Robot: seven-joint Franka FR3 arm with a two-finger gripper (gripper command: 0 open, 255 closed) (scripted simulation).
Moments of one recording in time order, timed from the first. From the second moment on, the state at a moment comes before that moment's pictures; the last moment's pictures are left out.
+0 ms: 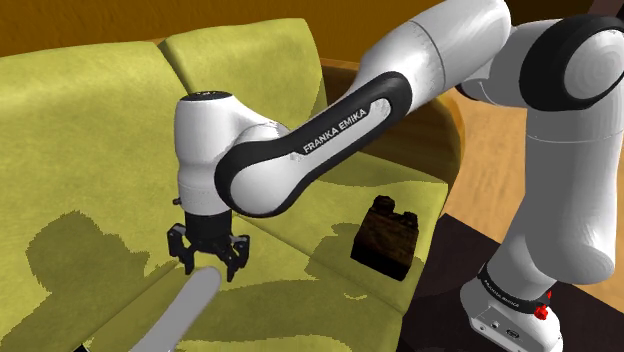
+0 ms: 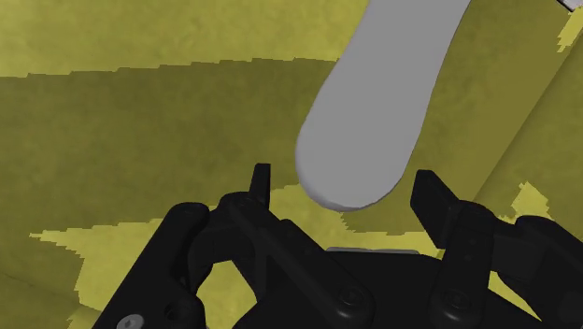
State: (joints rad) arm 0.30 0.38 0.67 -1.77 -0.05 2.26 1.72
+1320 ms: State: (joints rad) arm 0.34 0.47 0.64 -1.83 -0.10 2.38 1.74
